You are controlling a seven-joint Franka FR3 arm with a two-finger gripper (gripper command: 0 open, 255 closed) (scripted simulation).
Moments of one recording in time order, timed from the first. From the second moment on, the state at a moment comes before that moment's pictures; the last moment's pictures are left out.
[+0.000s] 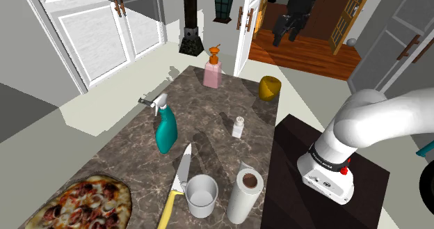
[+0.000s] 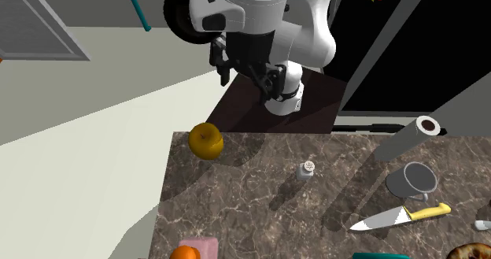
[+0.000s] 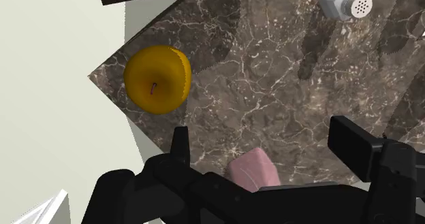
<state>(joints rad) 0.02 -0.82 -0.03 -2.35 -0.06 1.66 0.13</state>
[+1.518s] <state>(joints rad) -0.15 -0.38 -0.32 -2.47 0.10 2.01 0.25</state>
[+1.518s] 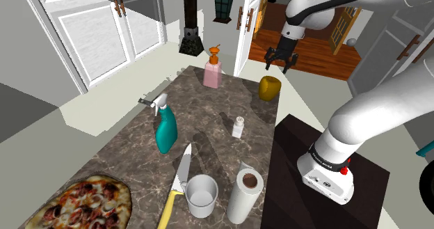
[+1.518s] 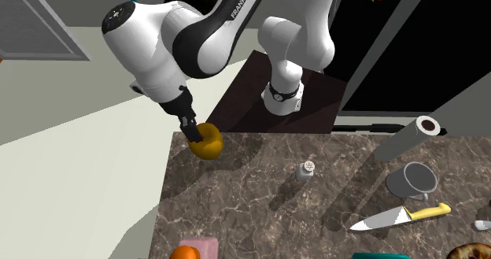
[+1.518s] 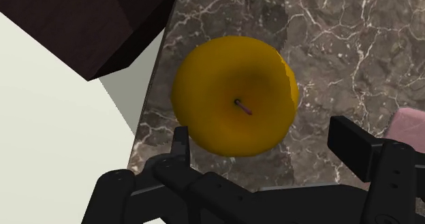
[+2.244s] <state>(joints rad) -0.14 -0.36 -0.32 -2.51 0.11 2.08 0.25</state>
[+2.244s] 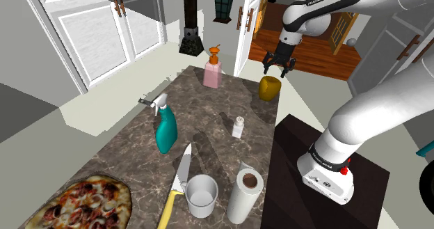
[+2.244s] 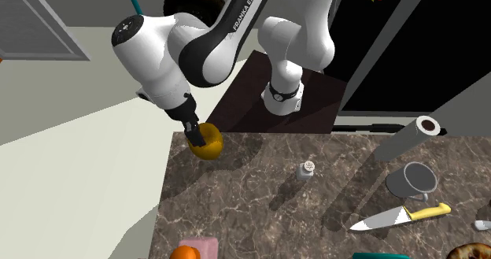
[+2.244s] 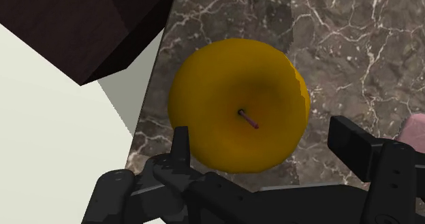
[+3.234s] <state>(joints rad) -0.14 -0.38 -0.31 -2.48 0.10 2.02 0.27</state>
